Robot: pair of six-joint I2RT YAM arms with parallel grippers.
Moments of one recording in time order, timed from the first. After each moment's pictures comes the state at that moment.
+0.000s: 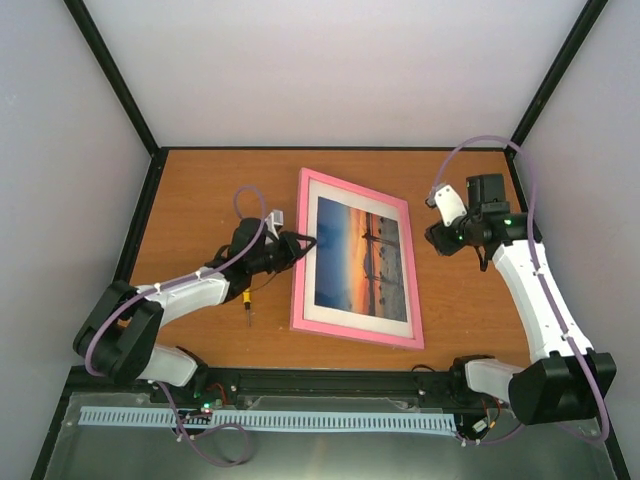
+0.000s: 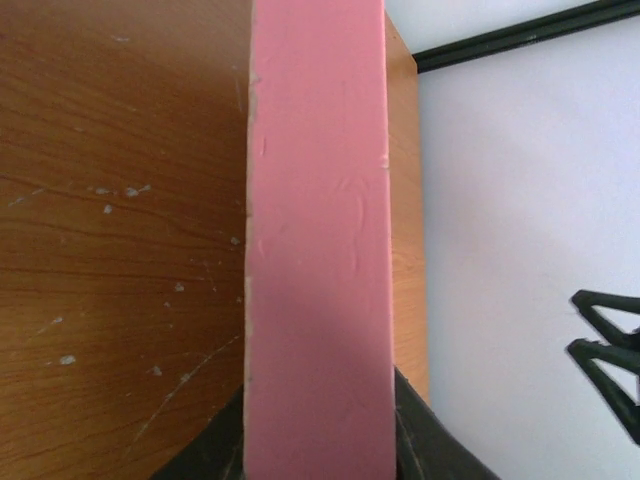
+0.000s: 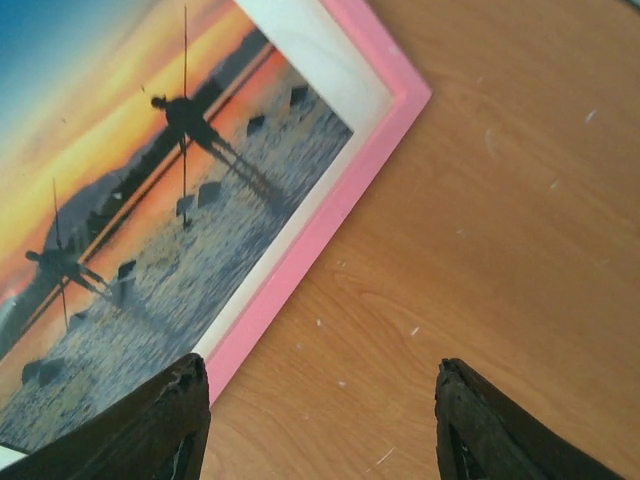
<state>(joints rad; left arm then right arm) -0.55 1.40 0.65 0.30 0.36 -1.08 0.10 1.20 1.20 -0.93 -0.18 -0.48</state>
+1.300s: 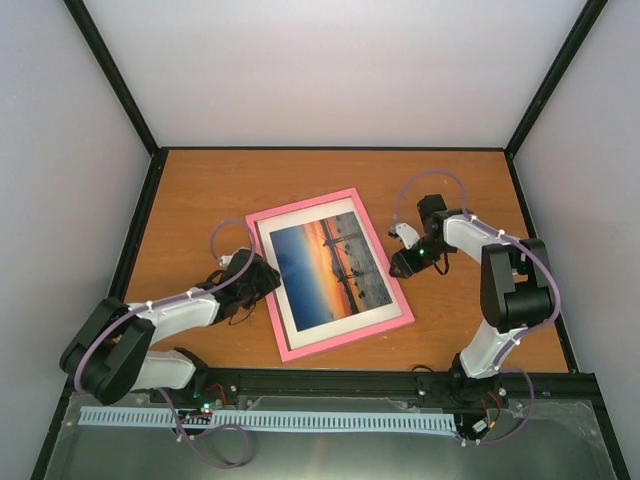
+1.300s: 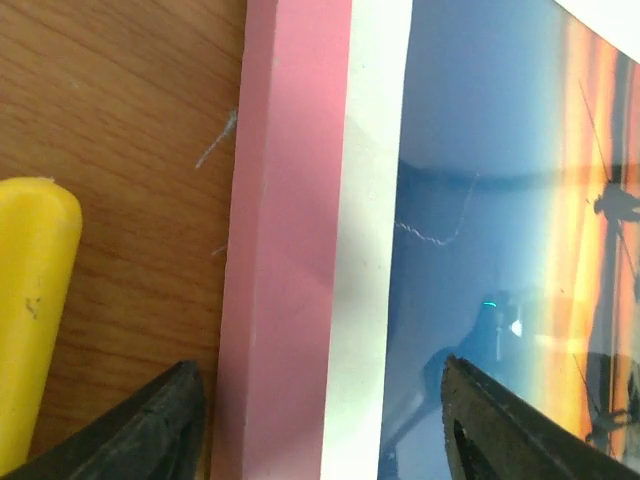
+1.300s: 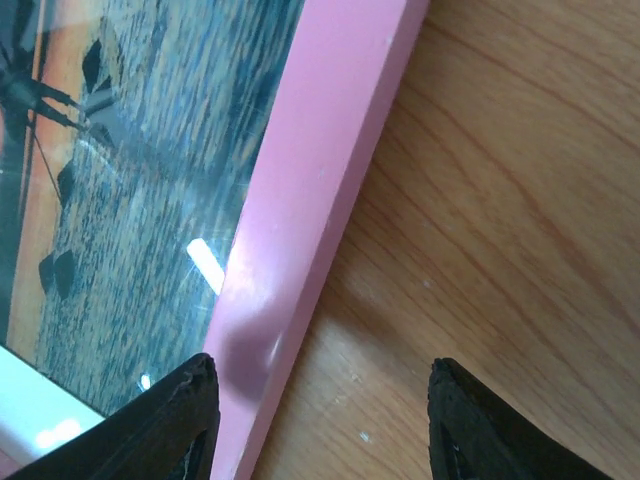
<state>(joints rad) -0.54 1.28 0.40 0.03 -0.07 -1.06 0.16 1.72 1.05 -0.78 -0.41 -0.42</state>
